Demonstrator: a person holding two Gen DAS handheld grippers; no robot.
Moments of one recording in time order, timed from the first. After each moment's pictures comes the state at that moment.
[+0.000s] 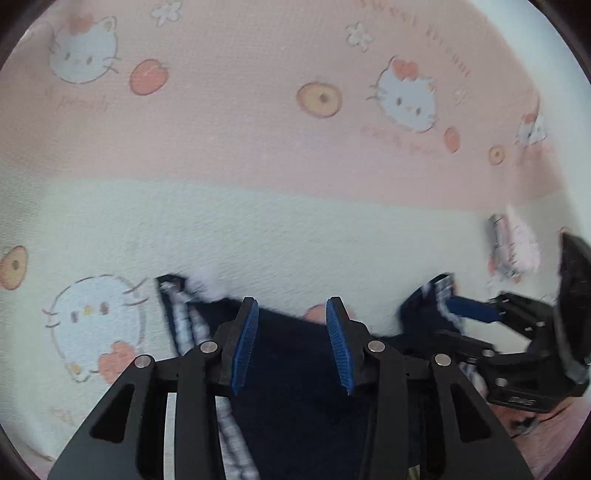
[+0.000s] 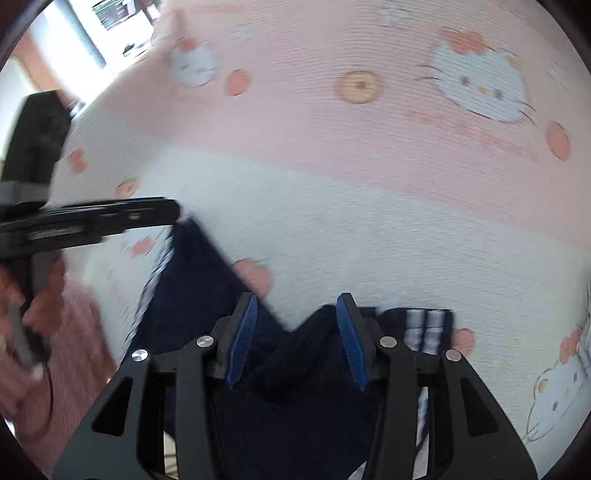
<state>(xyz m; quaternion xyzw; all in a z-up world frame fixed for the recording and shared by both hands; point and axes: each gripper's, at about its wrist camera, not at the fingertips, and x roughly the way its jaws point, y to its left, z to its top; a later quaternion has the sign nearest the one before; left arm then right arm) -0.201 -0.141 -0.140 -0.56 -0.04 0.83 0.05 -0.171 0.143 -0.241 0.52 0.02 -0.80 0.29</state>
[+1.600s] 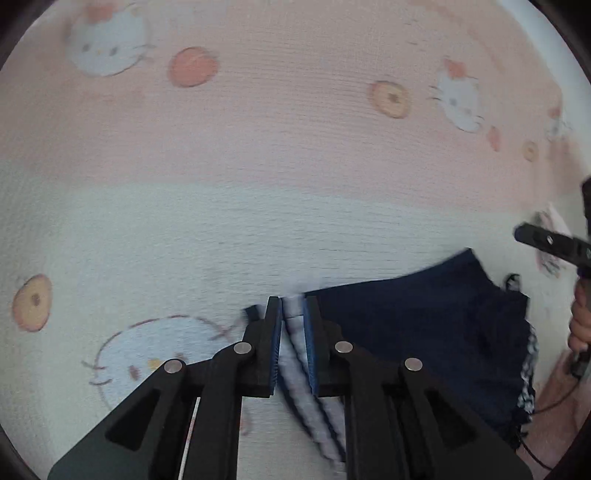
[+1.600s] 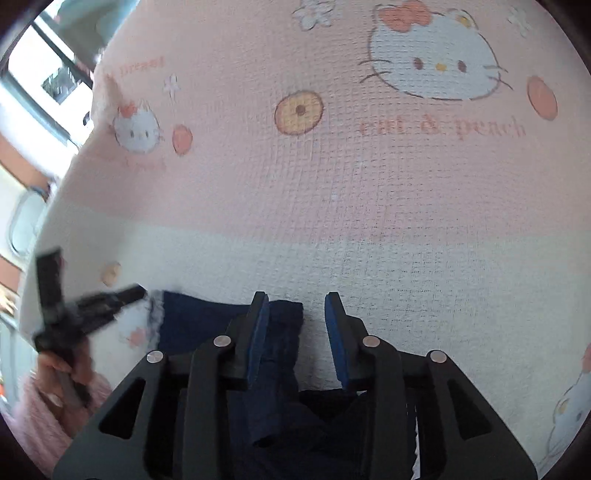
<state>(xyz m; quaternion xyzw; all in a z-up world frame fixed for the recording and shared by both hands) -0.242 -0.174 -0.168 -0.53 -0.03 0.84 0.12 -0.275 0.230 -0.250 0.52 -0.16 -0.81 0.21</state>
